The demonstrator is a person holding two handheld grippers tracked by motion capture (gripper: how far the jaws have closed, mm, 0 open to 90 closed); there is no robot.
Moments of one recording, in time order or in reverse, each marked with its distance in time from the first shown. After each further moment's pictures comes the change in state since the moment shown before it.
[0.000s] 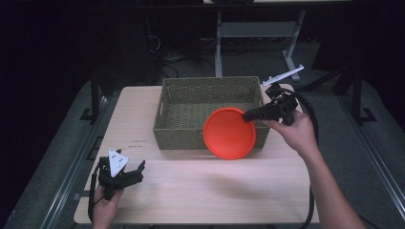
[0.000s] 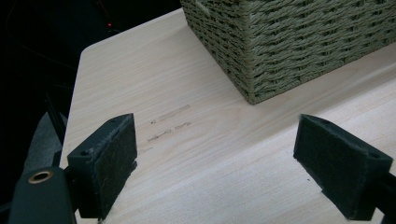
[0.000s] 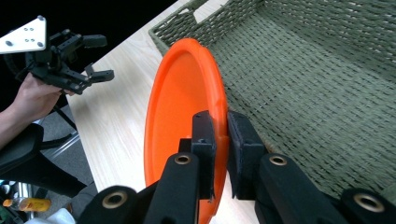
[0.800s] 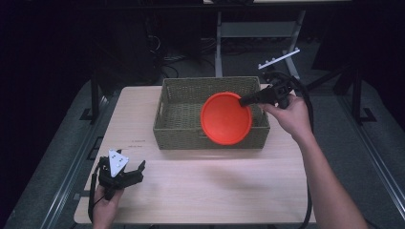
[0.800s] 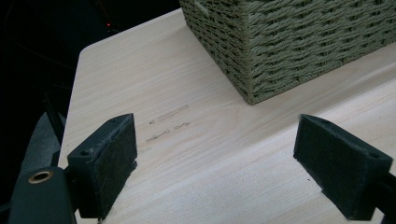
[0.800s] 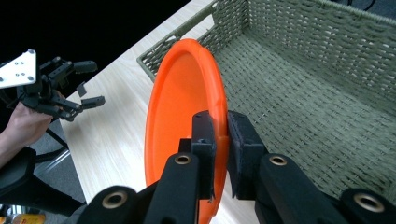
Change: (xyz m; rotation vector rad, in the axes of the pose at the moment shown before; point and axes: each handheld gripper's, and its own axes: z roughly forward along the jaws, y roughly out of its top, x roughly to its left) left arm 0.000 0.000 0.000 -0.005 -0.002 -0.004; right arm -0.010 0.038 -0.001 -0.016 -0.027 0.023
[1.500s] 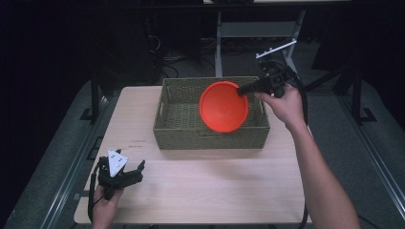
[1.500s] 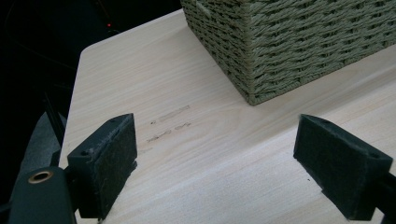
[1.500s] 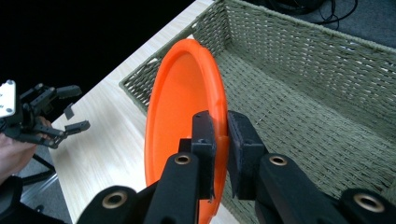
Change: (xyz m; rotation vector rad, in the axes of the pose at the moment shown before) left arm 0.001 0.000 0.000 -0.003 -0.001 -0.011; right arm -0.019 0.022 0.008 -0.031 -0.026 0.047
